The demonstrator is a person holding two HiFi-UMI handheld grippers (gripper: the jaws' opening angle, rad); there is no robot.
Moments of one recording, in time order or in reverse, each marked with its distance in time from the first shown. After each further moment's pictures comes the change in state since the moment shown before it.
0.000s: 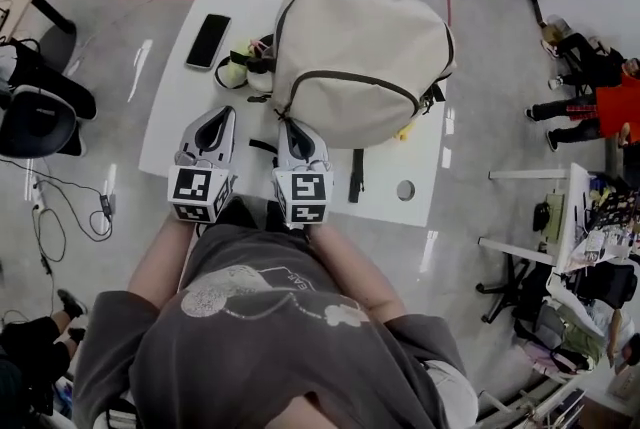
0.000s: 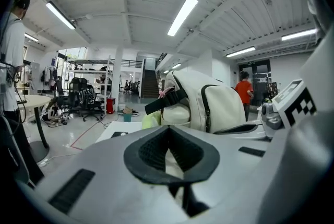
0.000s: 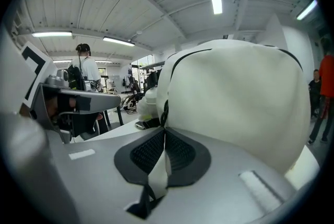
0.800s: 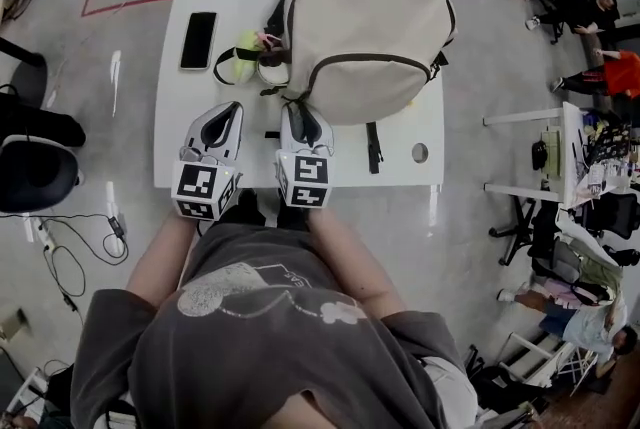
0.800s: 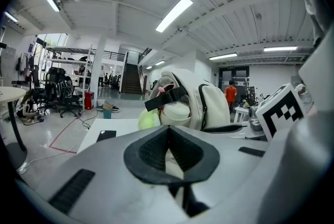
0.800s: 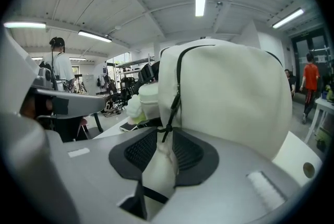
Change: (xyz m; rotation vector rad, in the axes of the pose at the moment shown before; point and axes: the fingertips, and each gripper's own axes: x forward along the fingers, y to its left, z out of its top) left arm 0.008 0.021 -0.012 0.001 0.035 -0.250; right arm 0.024 0.006 -0.008 0.103 0.011 -0.272
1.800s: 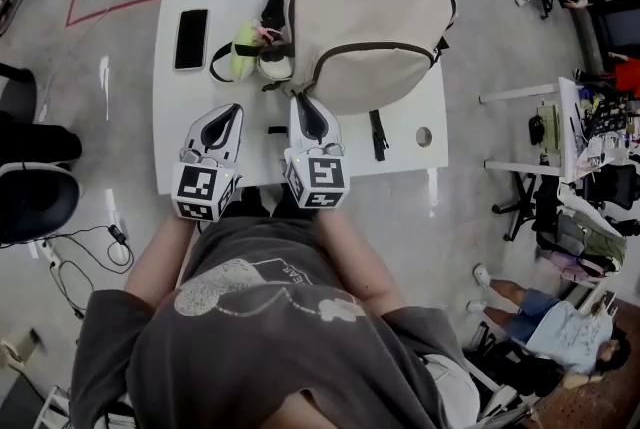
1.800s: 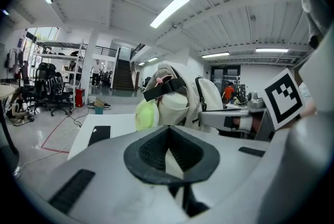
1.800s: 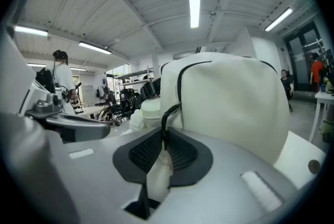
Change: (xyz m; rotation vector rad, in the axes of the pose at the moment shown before) left arm 0.002 0.005 -0.022 0.016 0.034 -0.099; right arm -0.008 0.003 0.021 0.032 -0.135 -0.004
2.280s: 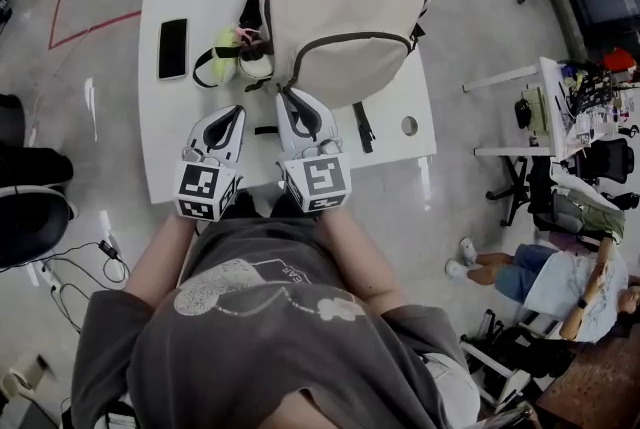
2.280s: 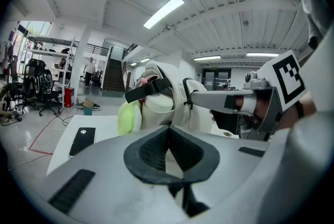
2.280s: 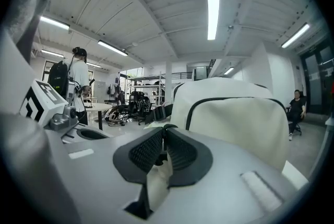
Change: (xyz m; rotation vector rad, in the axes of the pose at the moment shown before) left arm 0.015 -0.030 0.004 0.008 -0.021 -0.101; right arm -0.020 0.015 0.049 -0.169 -0.089 0.097
